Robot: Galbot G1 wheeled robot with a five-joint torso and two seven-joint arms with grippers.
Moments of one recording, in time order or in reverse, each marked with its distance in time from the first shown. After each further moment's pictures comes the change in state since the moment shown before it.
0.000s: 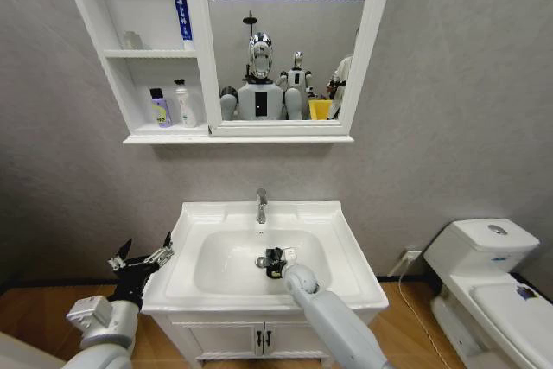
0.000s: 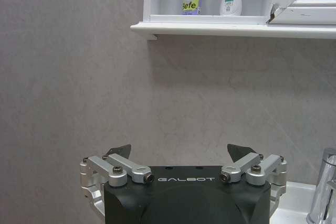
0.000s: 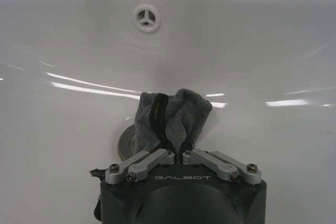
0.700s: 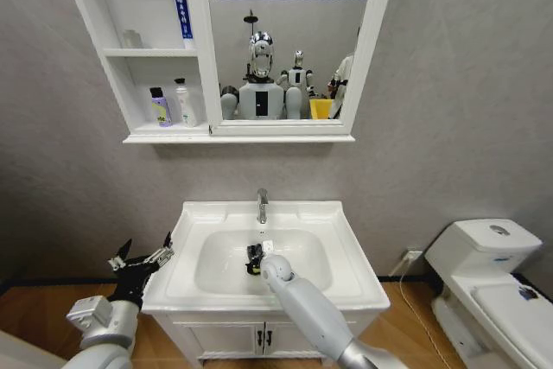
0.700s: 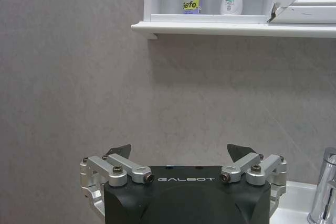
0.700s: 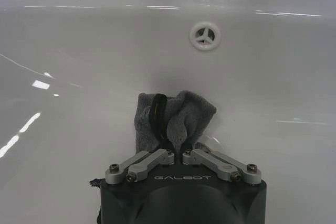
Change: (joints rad) left arm 0.000 0.000 0.000 0.000 0.000 0.000 0.000; right arm 0.082 0.078 -0.054 -0.080 0.002 0.011 0.013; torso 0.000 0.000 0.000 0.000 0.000
